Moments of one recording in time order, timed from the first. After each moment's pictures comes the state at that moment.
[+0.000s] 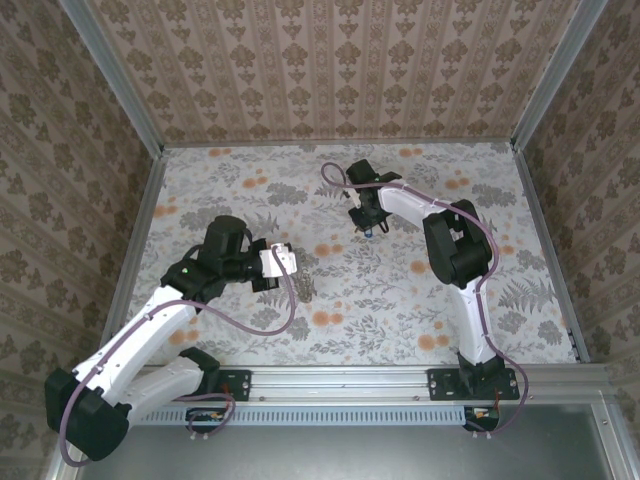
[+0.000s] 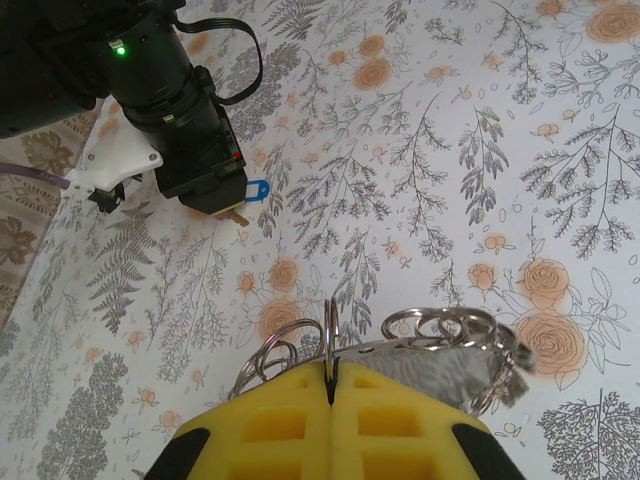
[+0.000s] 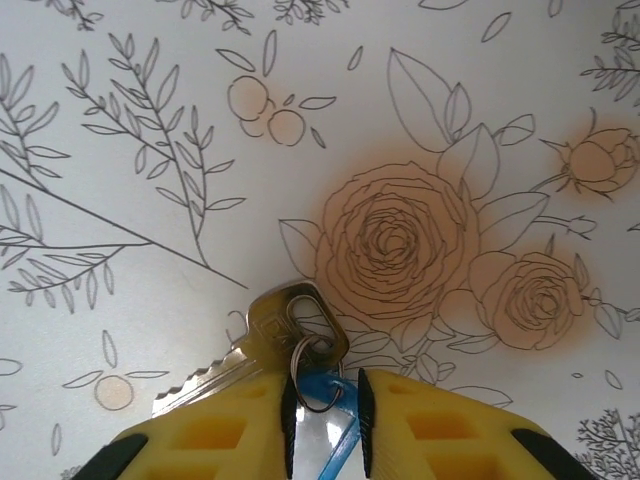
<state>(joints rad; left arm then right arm) -0.58 0.95 0.78 -0.50 0.49 0.86 0.43 2.21 1.70 -0.75 0.13 -0.08</state>
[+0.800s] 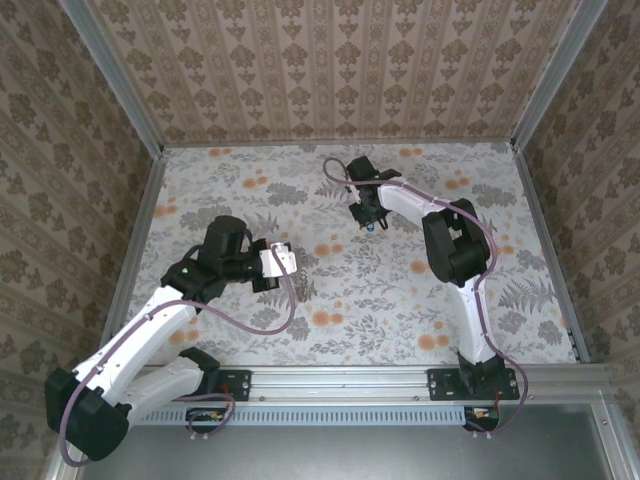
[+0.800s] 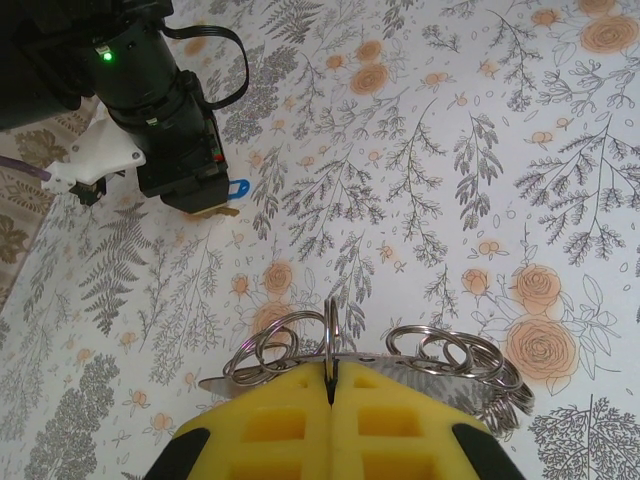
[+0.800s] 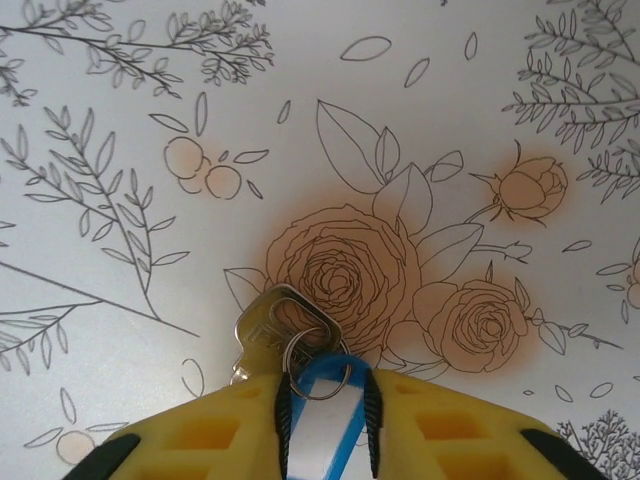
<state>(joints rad) -0.58 0.95 0.78 -0.50 0.51 0.85 0.43 2.24 1.75 -0.75 0.16 -0.02</state>
